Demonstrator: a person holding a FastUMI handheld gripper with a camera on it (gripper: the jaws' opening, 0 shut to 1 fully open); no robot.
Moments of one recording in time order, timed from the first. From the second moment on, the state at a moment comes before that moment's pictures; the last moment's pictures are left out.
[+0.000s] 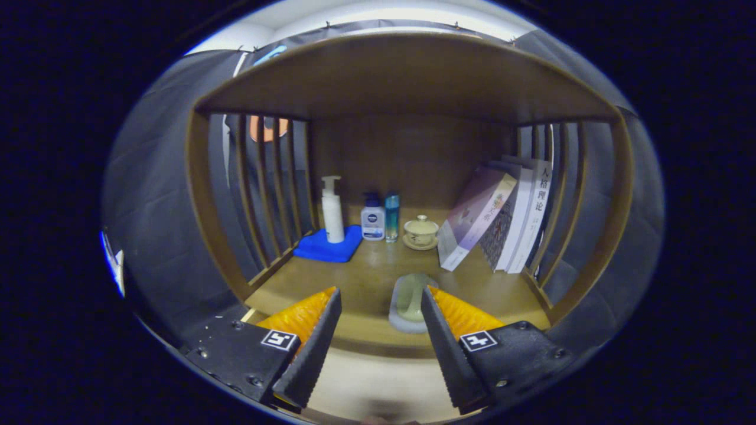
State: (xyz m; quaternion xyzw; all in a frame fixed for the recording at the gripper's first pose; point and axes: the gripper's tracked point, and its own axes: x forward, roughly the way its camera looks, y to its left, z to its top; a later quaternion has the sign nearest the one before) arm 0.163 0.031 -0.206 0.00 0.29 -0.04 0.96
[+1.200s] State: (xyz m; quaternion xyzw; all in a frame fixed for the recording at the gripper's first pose) arm -0.048 0.054 -0.307 0.01 0.26 -0.06 0.96
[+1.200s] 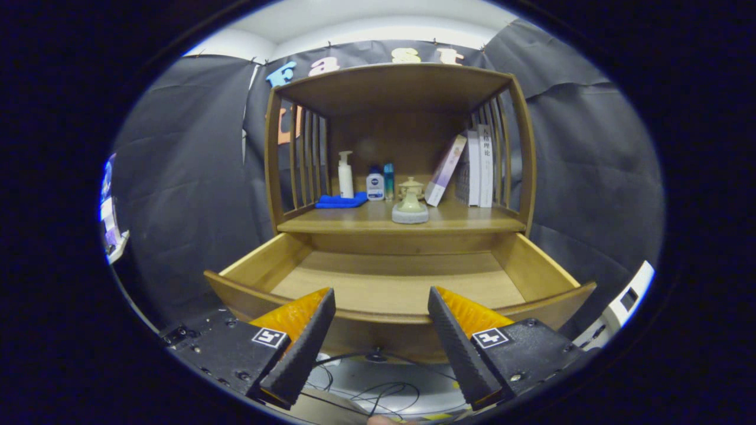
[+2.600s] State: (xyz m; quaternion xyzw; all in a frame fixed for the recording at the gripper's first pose) arm -0.008 0.037 -0.357 0.01 0.26 -0.13 0.96
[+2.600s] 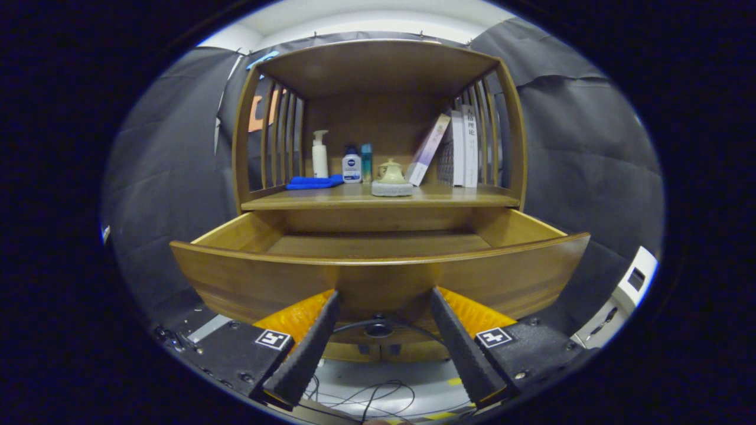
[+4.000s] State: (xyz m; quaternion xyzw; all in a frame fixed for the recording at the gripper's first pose) arm 0.140 0.009 -0.385 0.02 0.28 -0.14 0.95
